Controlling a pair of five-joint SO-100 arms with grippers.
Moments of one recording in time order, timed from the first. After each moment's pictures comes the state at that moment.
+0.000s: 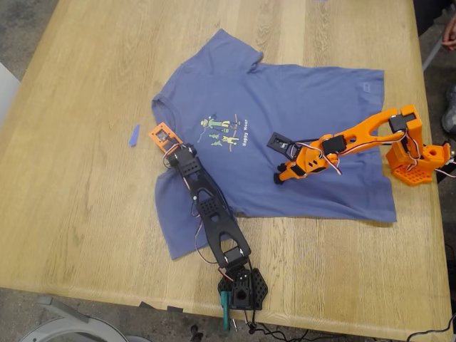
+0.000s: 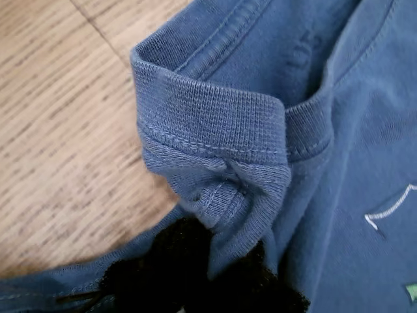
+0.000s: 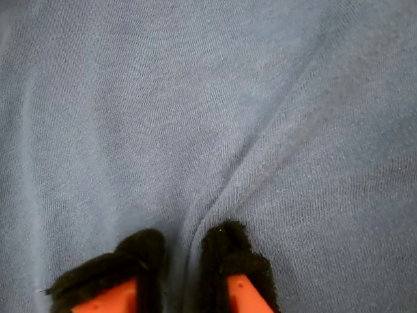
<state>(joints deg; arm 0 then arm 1) -25.0 10.9 -17.1 89.1 -106.0 -24.3 64.2 99.7 24.3 -55.5</state>
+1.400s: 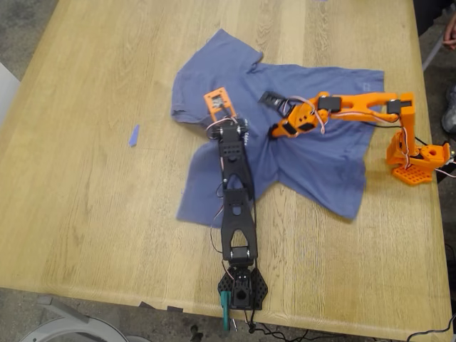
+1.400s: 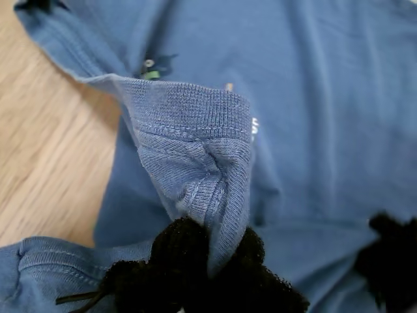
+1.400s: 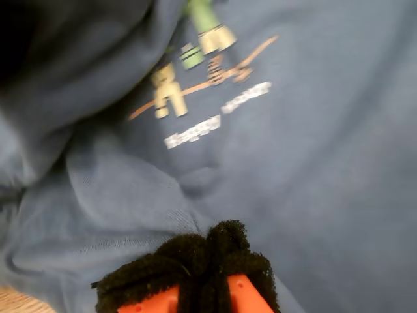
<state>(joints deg) -1.9 33.4 -17.1 98.3 -106.1 3.3 81.0 79.5 38.8 -70.5</state>
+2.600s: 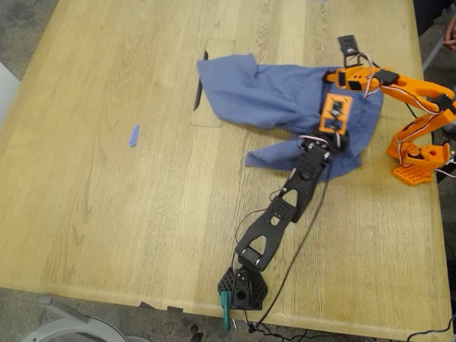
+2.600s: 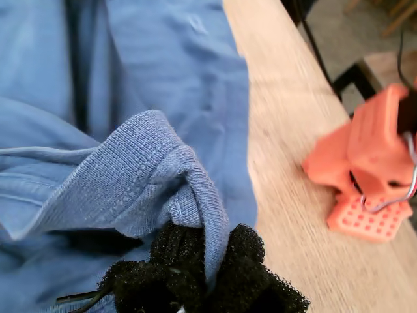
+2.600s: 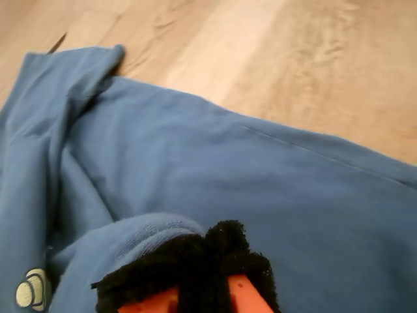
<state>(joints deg) 40.8 23.5 -17.0 74.6 -106.3 43.6 121.9 133.2 14.9 -70.0</state>
